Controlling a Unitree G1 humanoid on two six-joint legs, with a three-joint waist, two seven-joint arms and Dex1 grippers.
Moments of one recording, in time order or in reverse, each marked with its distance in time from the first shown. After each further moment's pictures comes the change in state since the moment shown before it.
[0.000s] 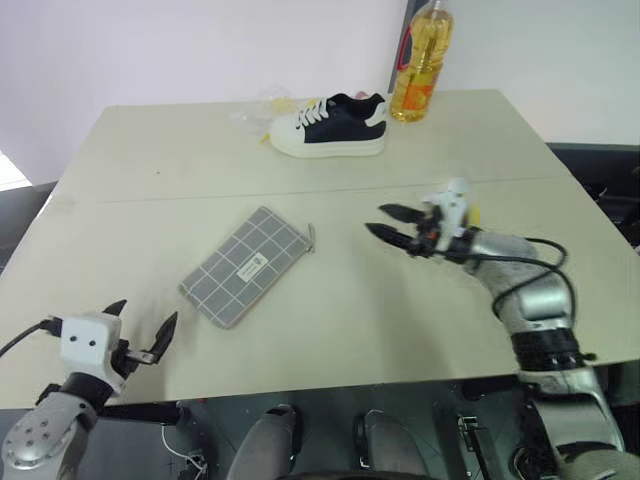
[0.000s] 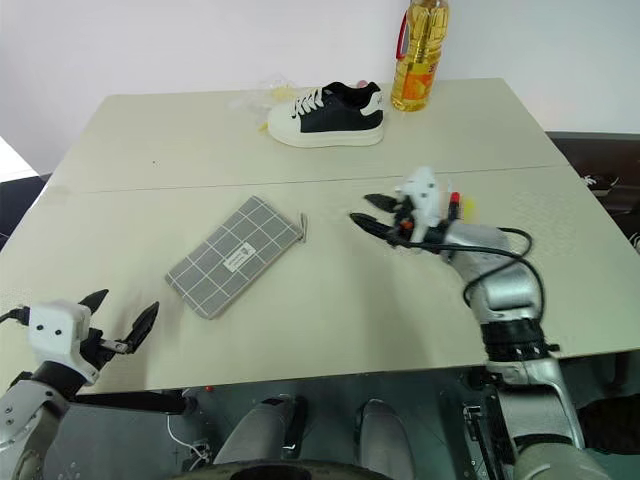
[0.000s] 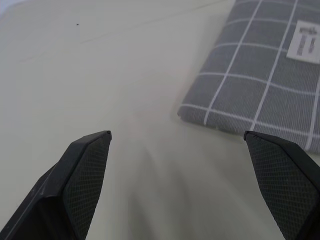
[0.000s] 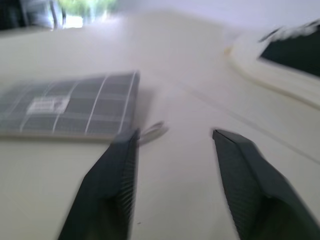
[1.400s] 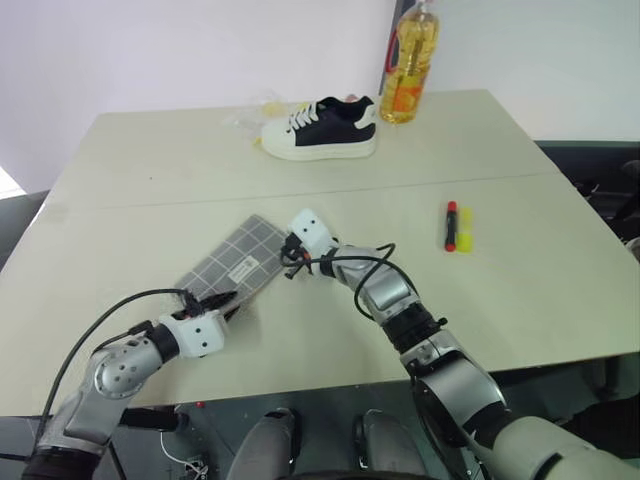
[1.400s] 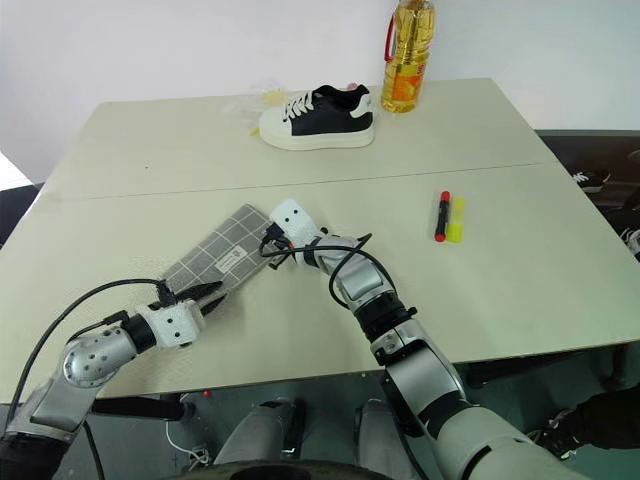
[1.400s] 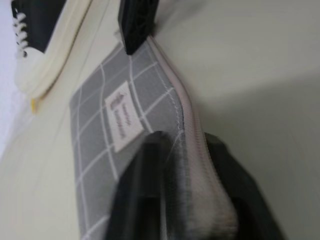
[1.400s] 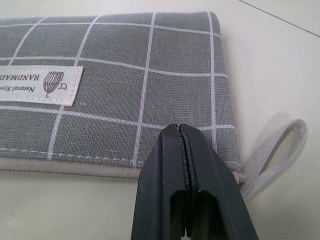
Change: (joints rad) left arm -0.396 0.260 -0.422 0.414 0.507 -0.609 -0.068; right arm -0.214 0.448 0.221 0.446 -0.328 0.065 -0.341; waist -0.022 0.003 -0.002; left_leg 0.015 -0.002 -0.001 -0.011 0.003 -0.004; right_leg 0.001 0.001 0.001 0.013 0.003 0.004
